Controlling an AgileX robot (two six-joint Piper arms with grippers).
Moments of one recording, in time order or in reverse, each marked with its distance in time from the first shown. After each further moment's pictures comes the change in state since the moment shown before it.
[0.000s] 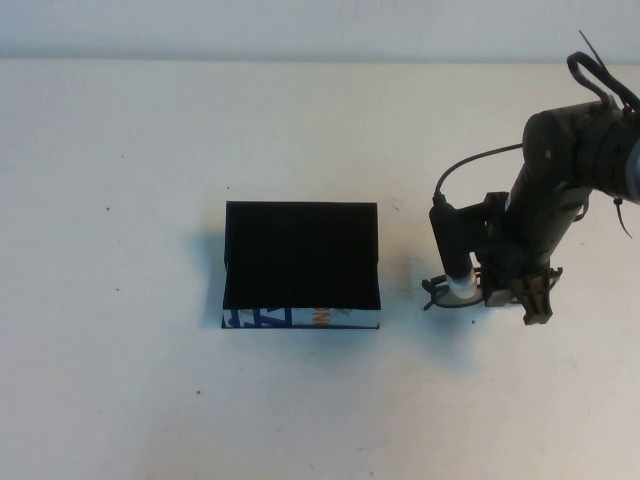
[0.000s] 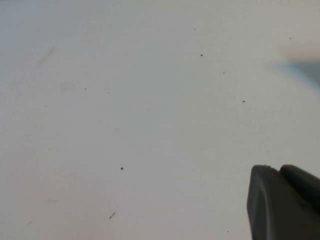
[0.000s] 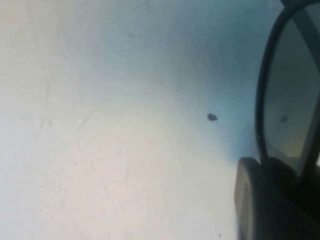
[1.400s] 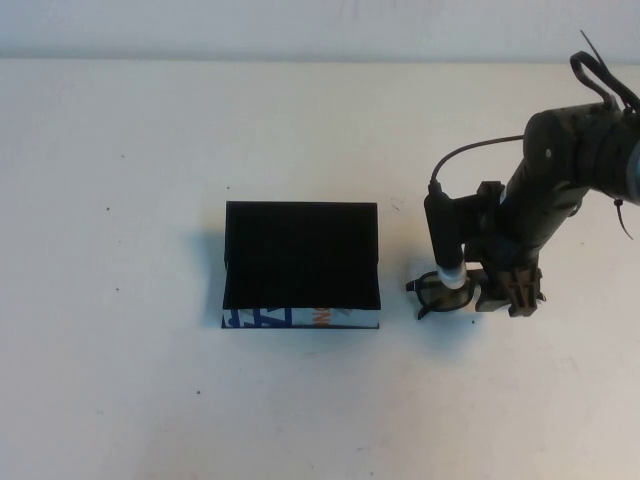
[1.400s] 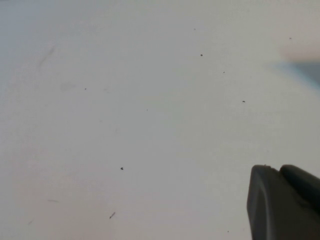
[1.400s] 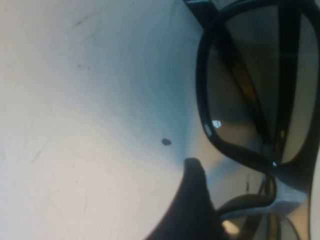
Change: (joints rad) right arm 0.000 -0.006 0.005 0.037 -0.086 0.002; left arm 0.000 0.000 0.000 0.000 0.000 0.000
